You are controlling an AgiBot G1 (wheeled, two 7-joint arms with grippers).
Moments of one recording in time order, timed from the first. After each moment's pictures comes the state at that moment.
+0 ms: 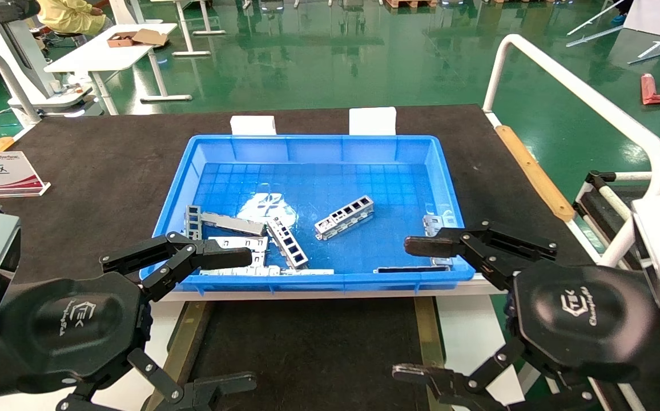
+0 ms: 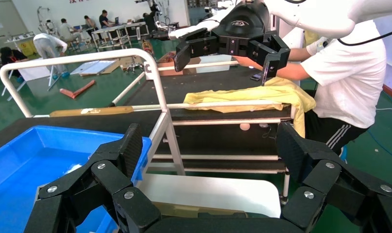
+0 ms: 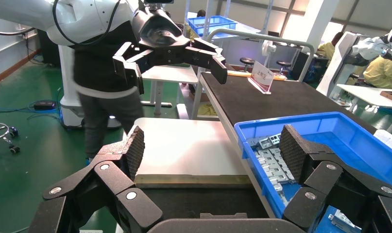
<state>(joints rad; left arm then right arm) -1.07 0.61 0.28 -1.28 0.73 1.49 -0.19 1.10 -0.58 -0.37 1.27 -0.67 -1.46 0.14</state>
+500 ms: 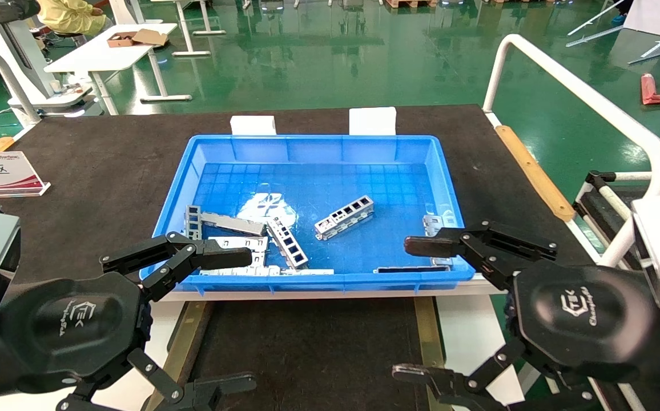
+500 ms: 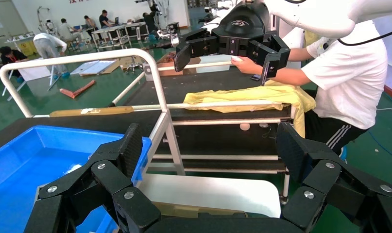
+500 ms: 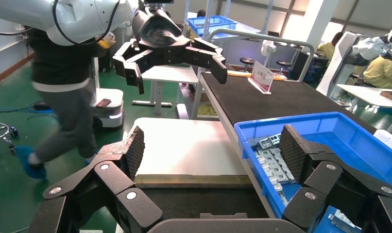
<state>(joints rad) -1.07 0.61 0.28 -1.28 0.73 1.49 -0.19 1.10 -0.58 -0.37 1.27 -0.67 -1.46 0.14</state>
